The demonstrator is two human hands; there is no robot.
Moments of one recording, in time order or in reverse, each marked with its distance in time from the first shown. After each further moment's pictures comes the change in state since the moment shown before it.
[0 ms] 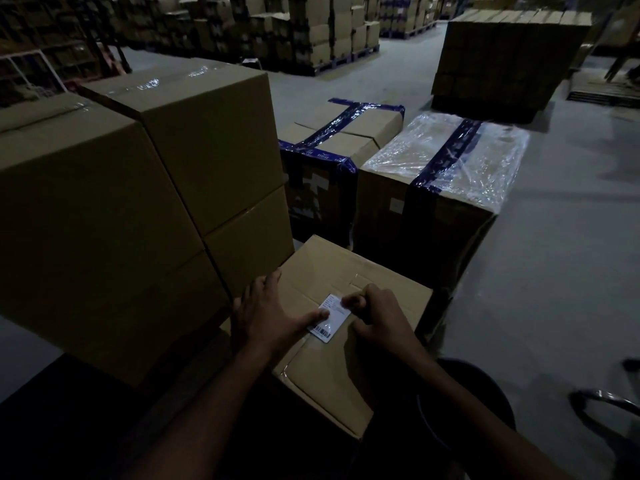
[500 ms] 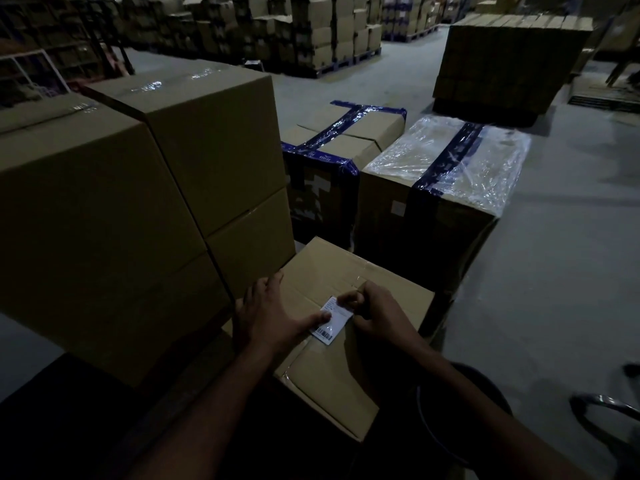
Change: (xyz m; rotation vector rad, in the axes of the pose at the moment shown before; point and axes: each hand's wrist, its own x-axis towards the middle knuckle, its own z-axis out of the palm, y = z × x) left_hand -0.001 0.002 0.000 0.015 -0.013 -0.013; right_hand 0.014 -0.002 -0.005 0.039 -0.041 -0.045
